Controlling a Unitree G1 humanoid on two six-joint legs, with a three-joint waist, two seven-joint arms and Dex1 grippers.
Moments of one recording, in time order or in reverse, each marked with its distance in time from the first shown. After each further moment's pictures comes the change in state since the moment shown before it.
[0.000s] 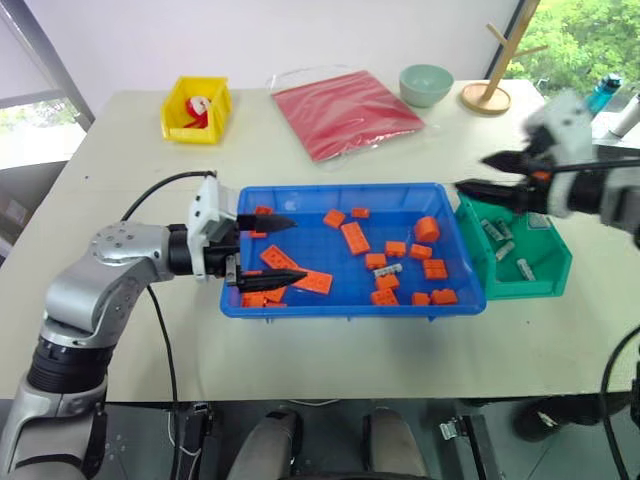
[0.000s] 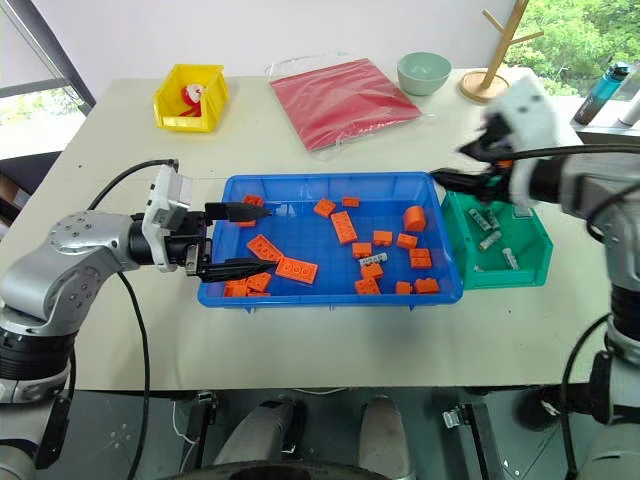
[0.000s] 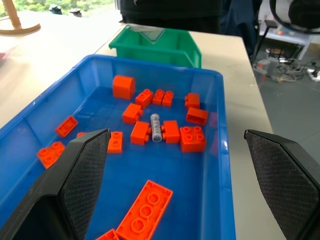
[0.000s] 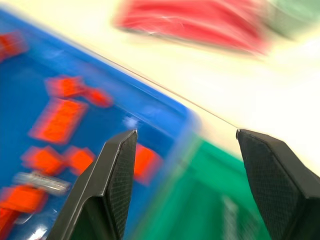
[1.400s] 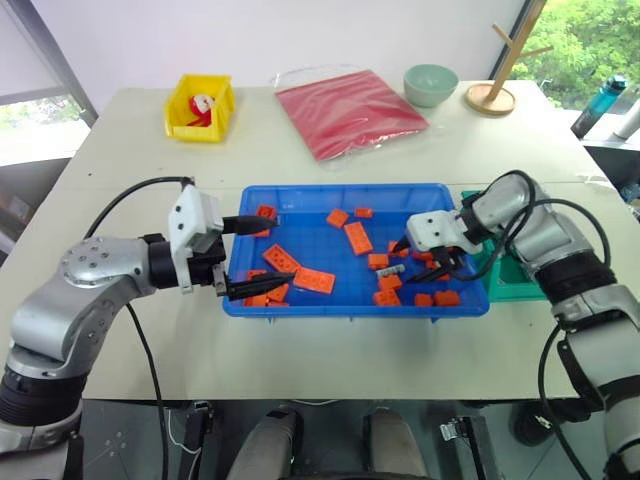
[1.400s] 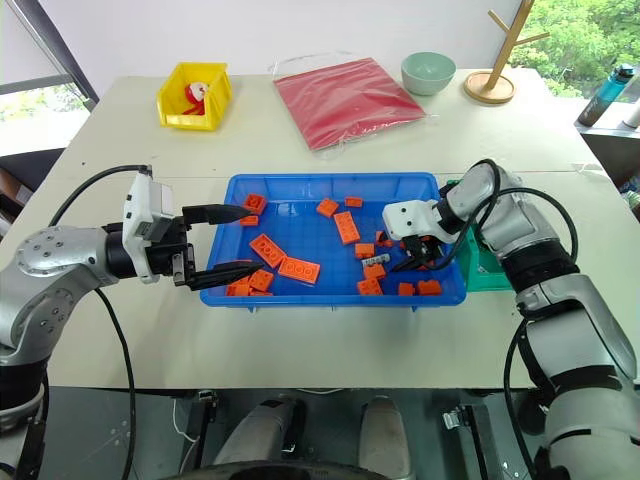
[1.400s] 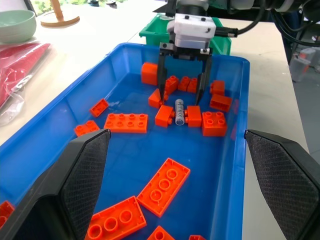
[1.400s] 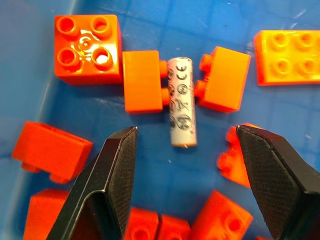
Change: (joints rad) left arm 0.127 0.068 0.089 -0.144 -0.025 0.018 0.134; right arm -0.157 0.199 0.479 0.777 -0.513 -1.191 0.633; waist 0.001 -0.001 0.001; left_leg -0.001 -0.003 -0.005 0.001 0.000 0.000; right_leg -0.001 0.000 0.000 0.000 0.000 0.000
